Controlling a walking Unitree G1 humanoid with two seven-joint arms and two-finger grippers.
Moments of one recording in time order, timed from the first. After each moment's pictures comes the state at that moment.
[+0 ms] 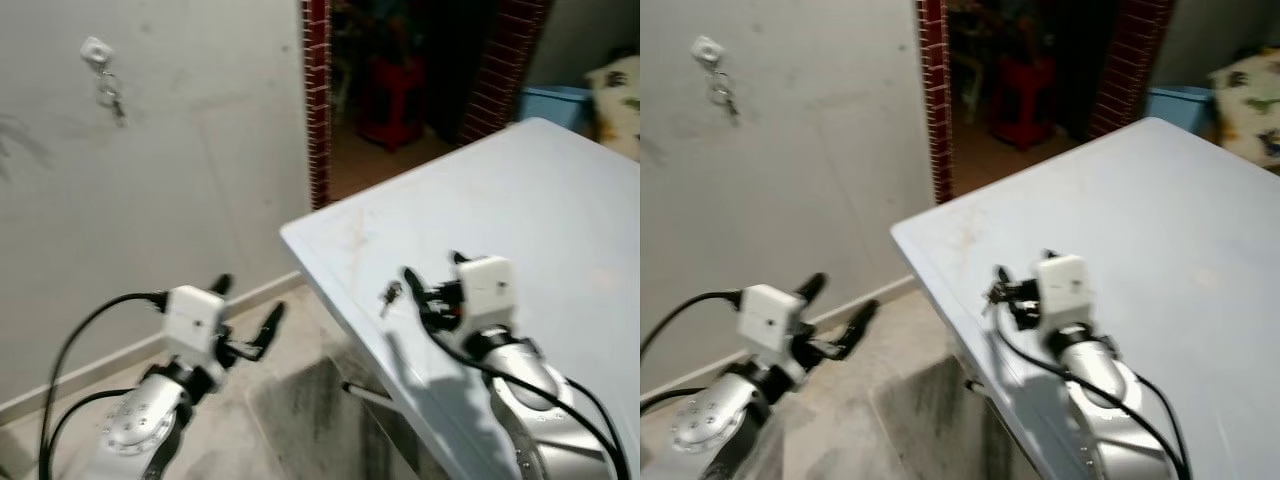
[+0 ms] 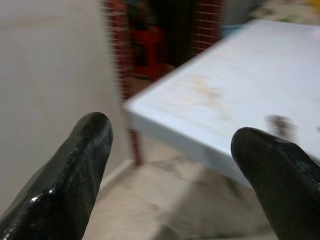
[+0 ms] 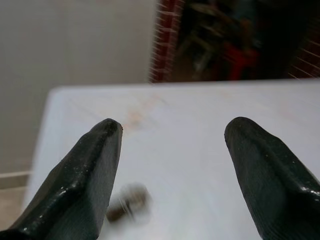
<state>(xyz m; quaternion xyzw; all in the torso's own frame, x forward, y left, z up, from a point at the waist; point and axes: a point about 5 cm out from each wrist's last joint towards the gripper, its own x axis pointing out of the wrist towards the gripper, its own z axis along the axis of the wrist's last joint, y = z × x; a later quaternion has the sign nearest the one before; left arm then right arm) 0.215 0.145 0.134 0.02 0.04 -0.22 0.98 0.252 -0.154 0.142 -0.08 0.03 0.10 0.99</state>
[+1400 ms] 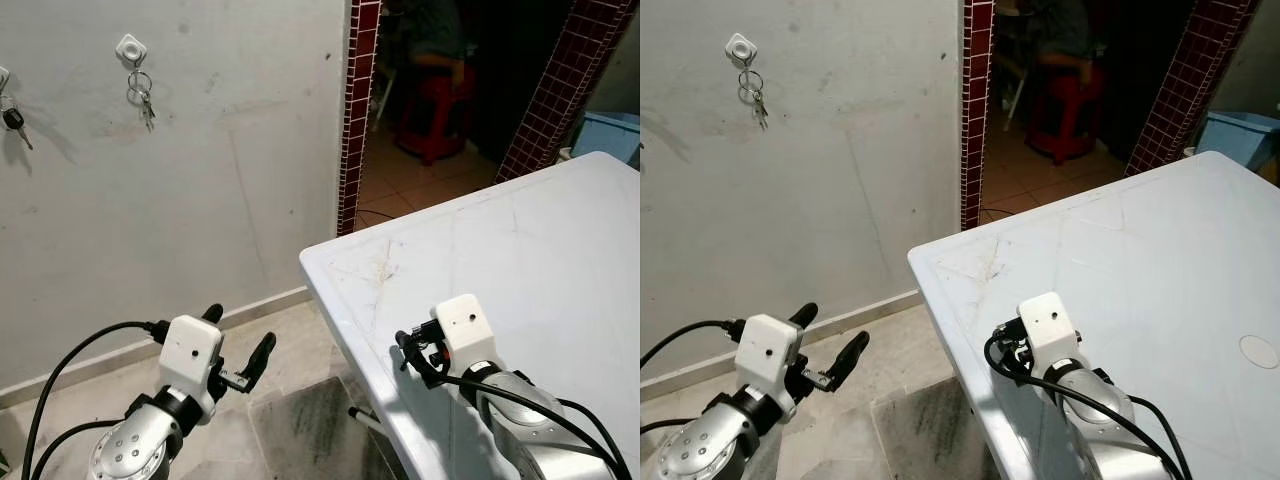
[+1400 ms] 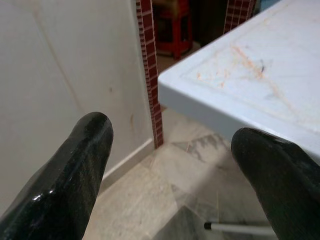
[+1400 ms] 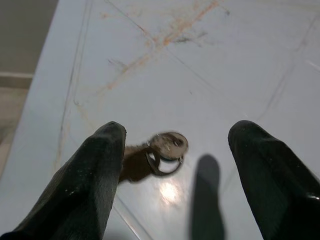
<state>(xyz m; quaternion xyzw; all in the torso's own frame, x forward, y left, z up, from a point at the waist) 0.200 0.151 0.117 0.05 0.07 -0.20 0.98 0.225 -0.155 0.113 -0.13 0.23 0.14 0.95</state>
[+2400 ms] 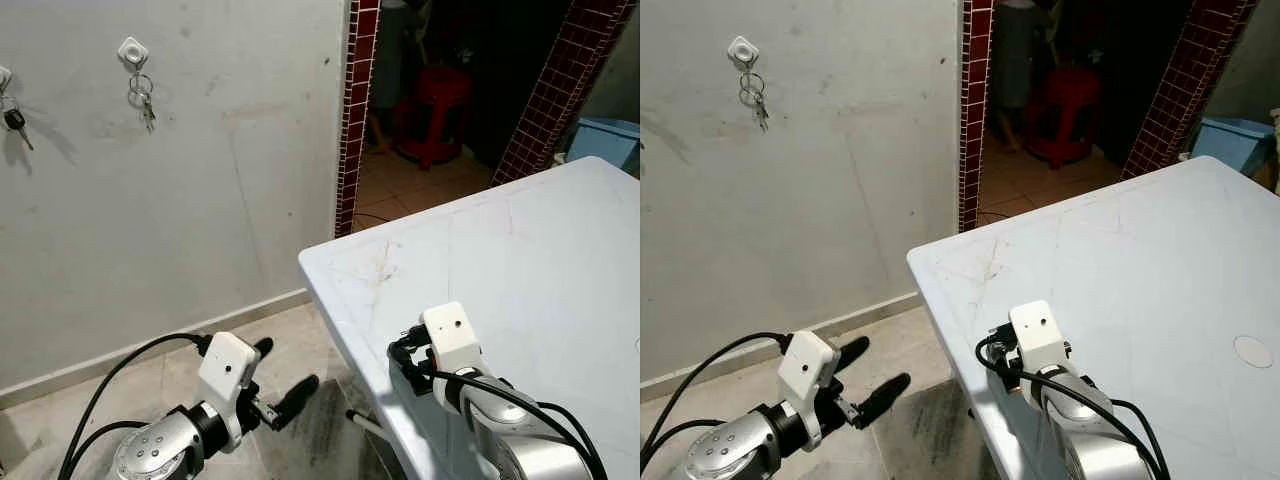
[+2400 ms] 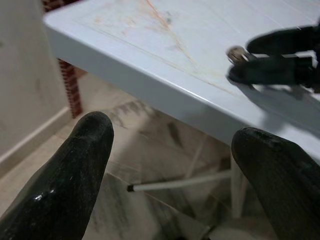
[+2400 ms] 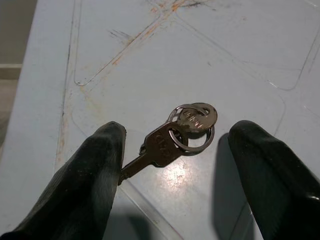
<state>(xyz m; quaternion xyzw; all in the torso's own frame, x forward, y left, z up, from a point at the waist) 0.186 0.125 0.094 -0.02 0.18 -0.36 0.92 0.231 -0.142 0.093 -0.10 0.27 0.12 0.95</state>
